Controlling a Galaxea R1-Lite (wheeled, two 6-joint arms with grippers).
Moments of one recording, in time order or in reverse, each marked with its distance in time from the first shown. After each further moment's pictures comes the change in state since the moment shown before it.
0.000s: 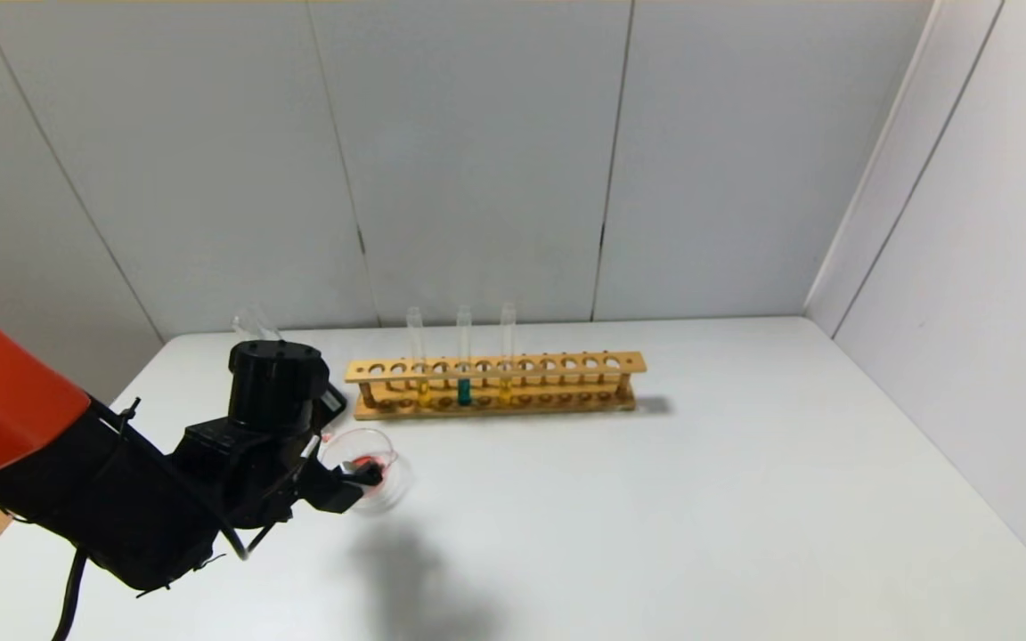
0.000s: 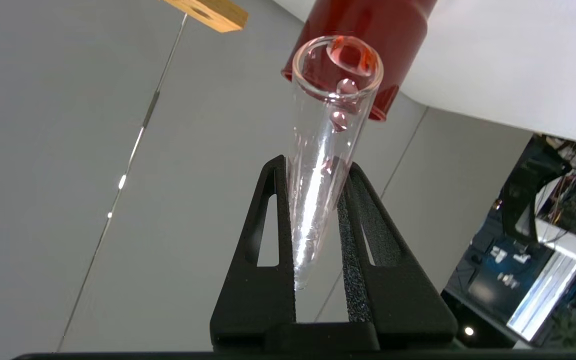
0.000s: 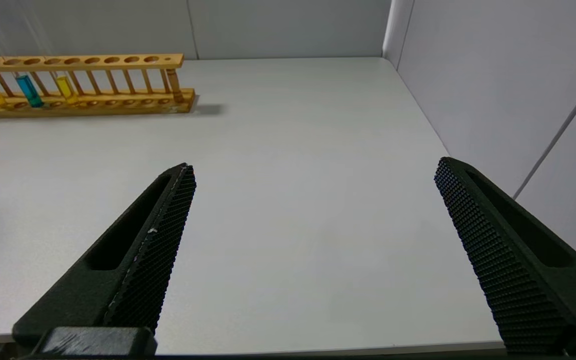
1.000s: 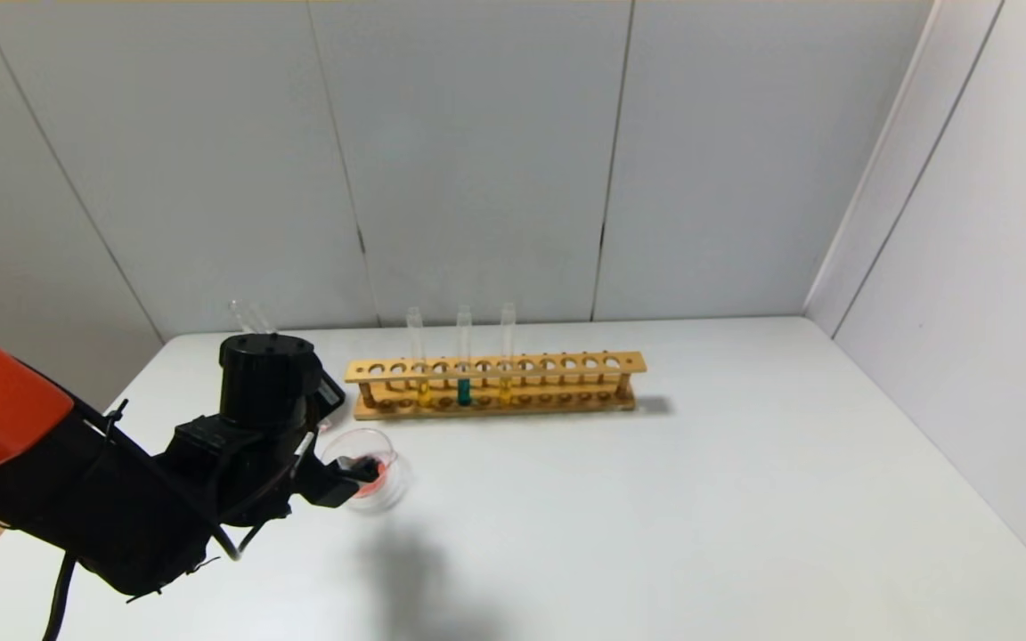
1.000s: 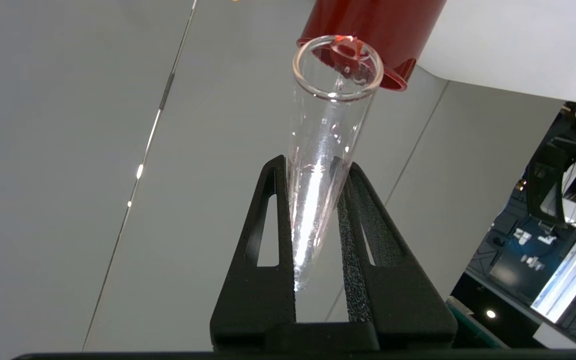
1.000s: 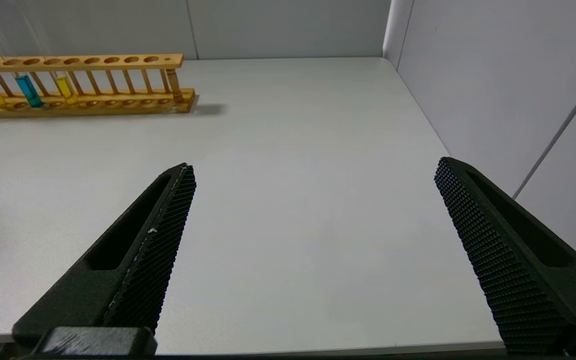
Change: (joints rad) left arm -0.007 -0.021 0.011 -0.047 0.016 0.060; right arm 0.000 0.000 0.000 0.000 0.000 0.000
